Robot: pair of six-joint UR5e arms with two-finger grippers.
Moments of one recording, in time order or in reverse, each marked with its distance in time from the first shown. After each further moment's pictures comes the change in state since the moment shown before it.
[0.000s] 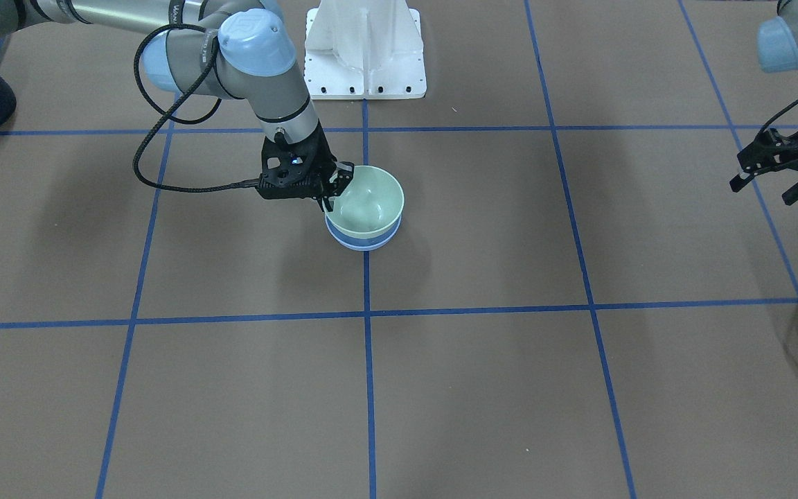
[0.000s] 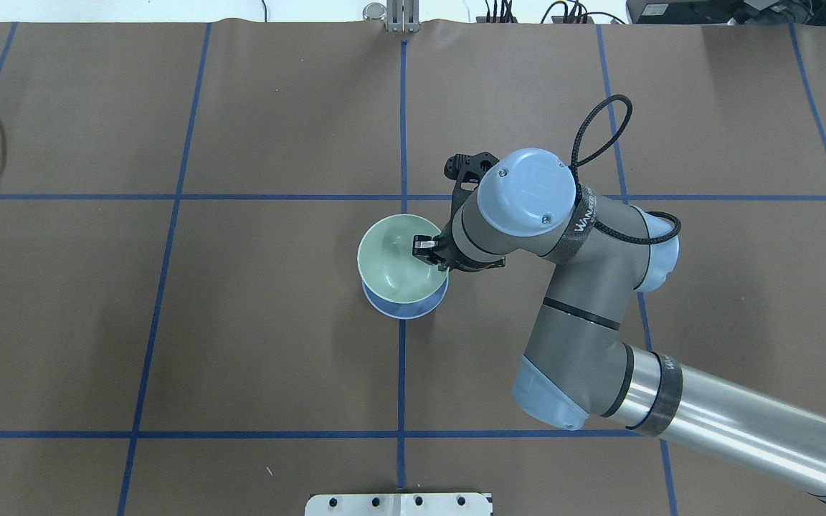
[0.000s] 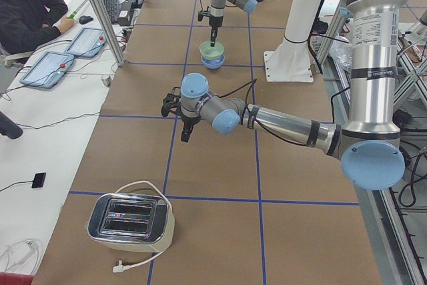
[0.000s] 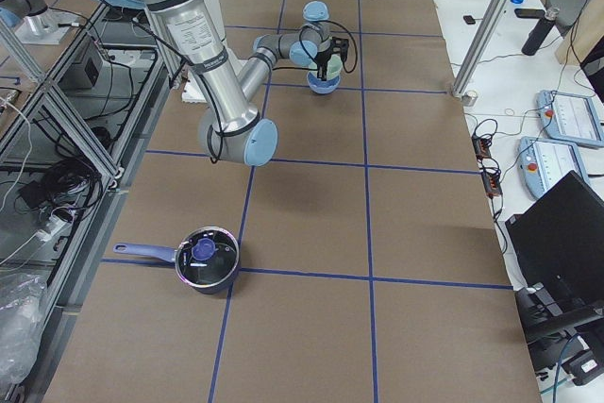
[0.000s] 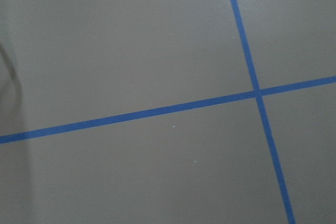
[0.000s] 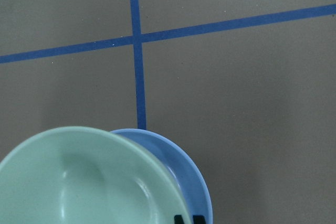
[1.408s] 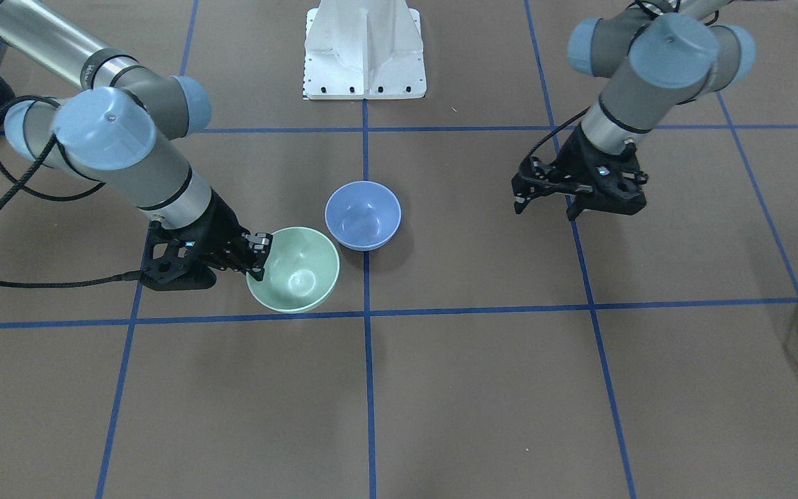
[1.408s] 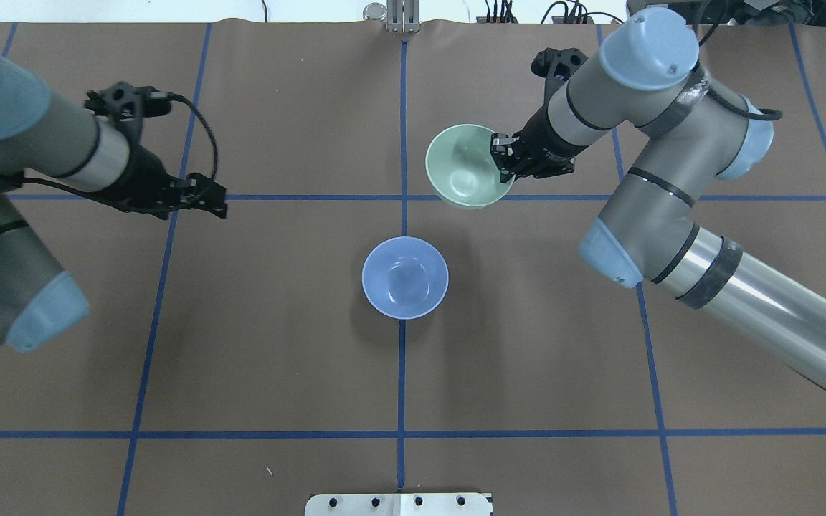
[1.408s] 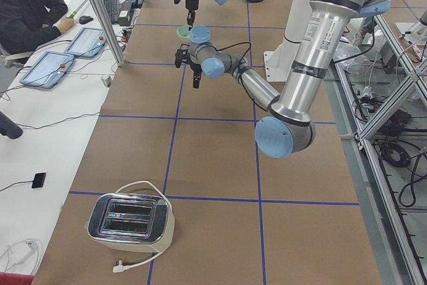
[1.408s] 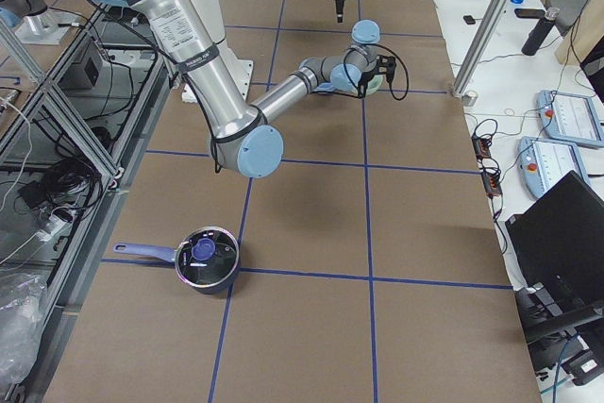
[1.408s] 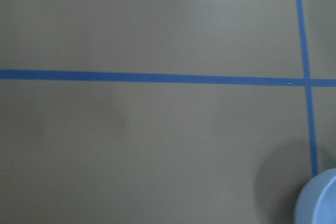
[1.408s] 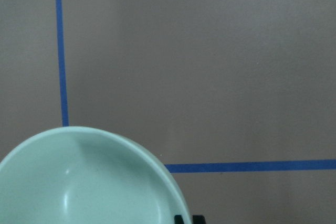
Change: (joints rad) left arm 0.422 -0.354 -0.056 0.155 0.250 -0.518; right arm 0.250 -0.020 -0.146 0.195 0.244 -0.077
